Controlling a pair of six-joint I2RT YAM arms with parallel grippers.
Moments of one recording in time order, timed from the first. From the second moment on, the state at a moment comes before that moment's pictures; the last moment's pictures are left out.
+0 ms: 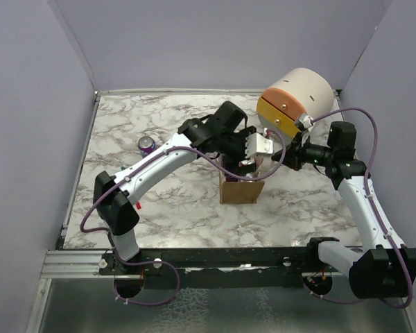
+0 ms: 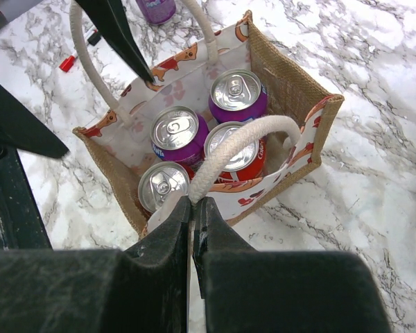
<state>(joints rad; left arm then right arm) -0.86 1.78 1.78 -0.88 0.46 0.68 0.01 1.08 0.89 -0.36 -0.96 -0.28</state>
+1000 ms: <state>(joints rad) -0.12 1.35 1.47 -0.54 0.22 0.23 0.01 1.10 0.92 -0.37 -1.00 -0.28</state>
